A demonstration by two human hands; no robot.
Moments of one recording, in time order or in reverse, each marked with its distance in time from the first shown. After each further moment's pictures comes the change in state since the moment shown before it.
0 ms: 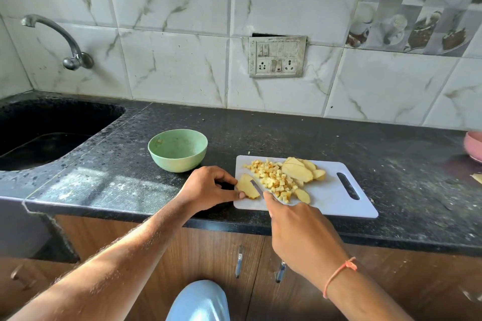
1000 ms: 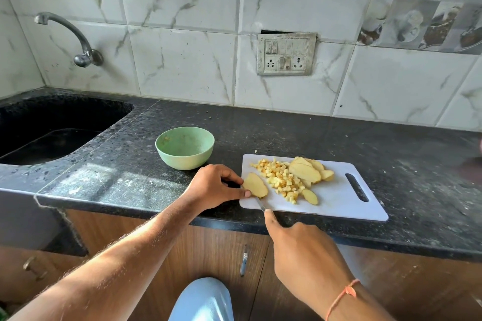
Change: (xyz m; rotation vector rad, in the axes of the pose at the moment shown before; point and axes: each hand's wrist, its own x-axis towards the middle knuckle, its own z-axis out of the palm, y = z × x) left_hand -0.001 0.004 0.000 -0.004 0.015 -0.028; right_hand -0.017 -0.008 0.013 -0.113 -0.136 -0.036
